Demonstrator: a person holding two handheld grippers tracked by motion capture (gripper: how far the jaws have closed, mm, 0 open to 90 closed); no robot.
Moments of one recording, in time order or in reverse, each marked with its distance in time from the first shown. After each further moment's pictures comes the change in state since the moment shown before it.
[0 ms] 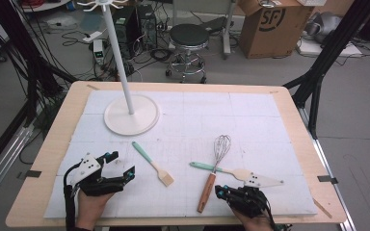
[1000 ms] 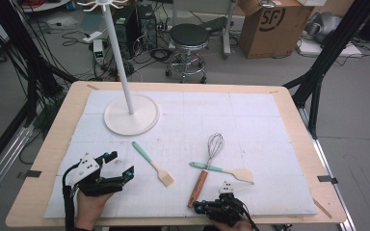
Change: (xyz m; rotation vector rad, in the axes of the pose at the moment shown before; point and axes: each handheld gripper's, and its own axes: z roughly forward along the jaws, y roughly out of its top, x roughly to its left) left arm 0.002 0.000 -0.003 -0.009 0.007 -0.003; right arm 0.022 -0.019 0.052 0.164 0.169 0.070
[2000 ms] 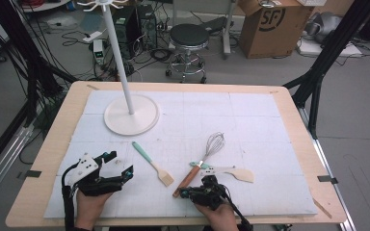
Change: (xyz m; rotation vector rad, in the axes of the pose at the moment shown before) left arm 0.001 0.000 -0.001 -0.008 0.004 -0.003; right arm 0.002 0.044 0.038 0.021 -0.032 0.063
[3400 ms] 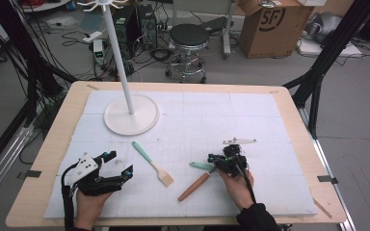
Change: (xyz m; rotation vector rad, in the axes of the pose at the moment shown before) left arm 0.001 0.000 0.000 -0.002 0.001 -0.002; right arm -0.071 0.054 -0.041 -0.070 -0.405 0.010
